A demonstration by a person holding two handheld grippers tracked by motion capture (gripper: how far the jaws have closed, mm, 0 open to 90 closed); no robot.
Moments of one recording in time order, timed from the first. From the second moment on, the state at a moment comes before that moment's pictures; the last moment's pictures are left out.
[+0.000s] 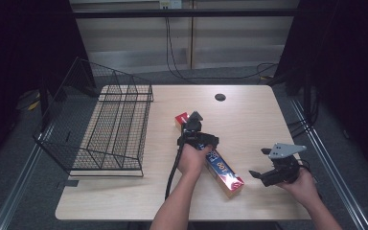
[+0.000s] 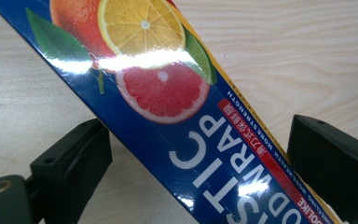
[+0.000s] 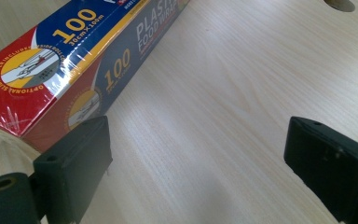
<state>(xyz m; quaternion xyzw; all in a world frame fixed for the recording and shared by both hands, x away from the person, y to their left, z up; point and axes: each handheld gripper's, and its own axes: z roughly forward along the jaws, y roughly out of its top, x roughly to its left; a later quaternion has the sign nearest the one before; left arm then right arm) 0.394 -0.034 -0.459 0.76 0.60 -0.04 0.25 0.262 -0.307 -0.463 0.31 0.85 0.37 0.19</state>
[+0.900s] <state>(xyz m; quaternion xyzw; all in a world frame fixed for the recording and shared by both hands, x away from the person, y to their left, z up) 0.400 0.013 -0.441 0.79 0.58 -0.03 0.21 0.264 -0.310 -0.463 0.32 0.85 0.37 0.19</state>
